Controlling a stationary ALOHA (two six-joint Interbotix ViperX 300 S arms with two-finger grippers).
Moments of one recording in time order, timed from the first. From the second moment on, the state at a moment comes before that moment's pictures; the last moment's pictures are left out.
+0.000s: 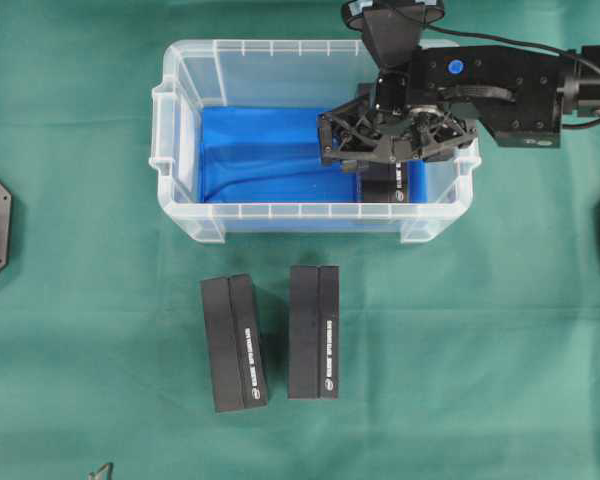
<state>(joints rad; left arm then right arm) -0.10 -0.83 0.48 0.04 1.52 -0.24 -0.16 0.12 0.19 -0.08 1.11 1.48</state>
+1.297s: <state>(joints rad) -0.10 -0.83 0.48 0.04 1.52 -0.24 -0.16 0.05 -0.13 -0.13 1.50 1.44</state>
